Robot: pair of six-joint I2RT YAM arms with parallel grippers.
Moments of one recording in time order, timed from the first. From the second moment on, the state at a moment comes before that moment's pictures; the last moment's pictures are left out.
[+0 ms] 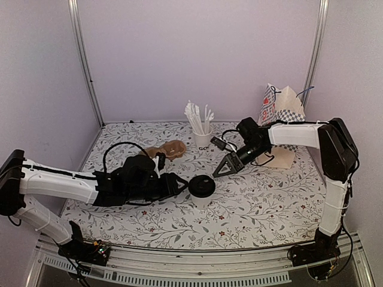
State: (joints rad) left arm -1.04 1.38 0.69 0.15 -0.11 -1.04; right arm 0.56 1.97 1.41 -0.66 -1.04 -0.21
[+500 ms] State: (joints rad) left arm -0.97 1.59 0.75 0.36 0.05 -0.98; right arm 0.56 2.03 1.42 -0.68 -1.06 -0.19
